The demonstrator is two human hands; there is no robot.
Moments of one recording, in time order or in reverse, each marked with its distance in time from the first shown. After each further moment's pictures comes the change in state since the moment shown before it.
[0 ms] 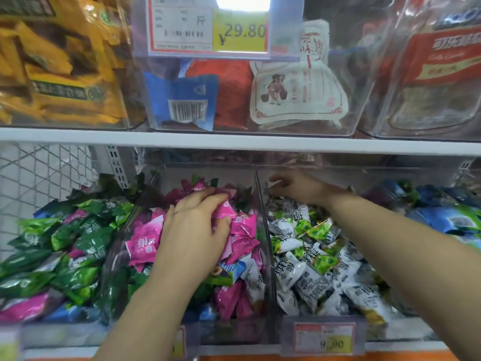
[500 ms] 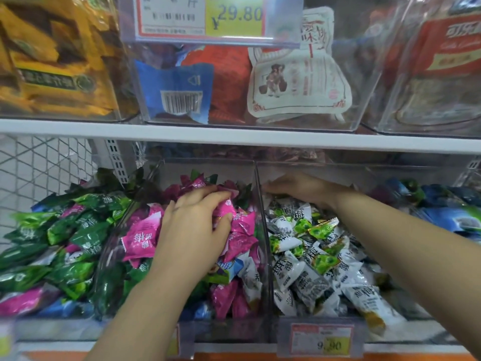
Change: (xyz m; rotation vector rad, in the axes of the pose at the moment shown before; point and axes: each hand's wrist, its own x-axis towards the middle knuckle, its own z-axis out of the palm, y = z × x) left_hand 0.001 0.003 0.004 0.005 -0.005 0.005; right_hand -0.019 -0.015 -0.006 0.164 -0.178 -0.028
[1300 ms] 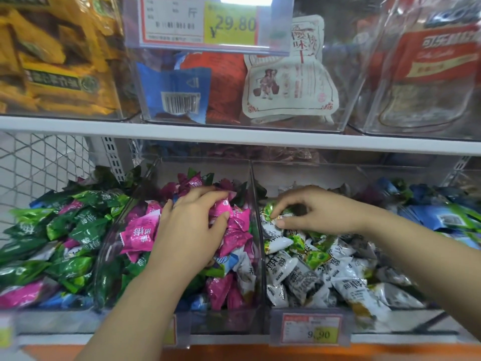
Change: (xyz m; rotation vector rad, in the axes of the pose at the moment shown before) left_hand -0.004 0.002 -0.002 -0.010 -0.027 0.000; right_hand -0.071 -0.010 0.004 -0.373 -0.052 -0.160
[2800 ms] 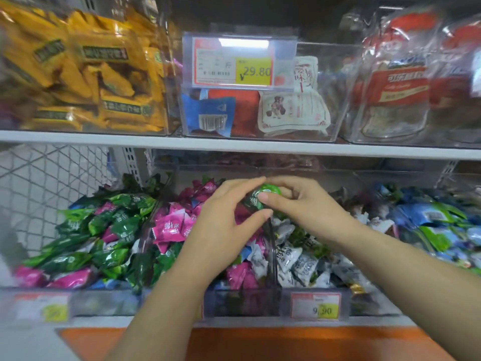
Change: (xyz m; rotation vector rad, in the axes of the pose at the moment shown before) left_hand -0.025 0.023 -0.027 -0.412 0.009 0.282; right_hand -0.020 -0.082 0.018 0.698 0.379 -0.023
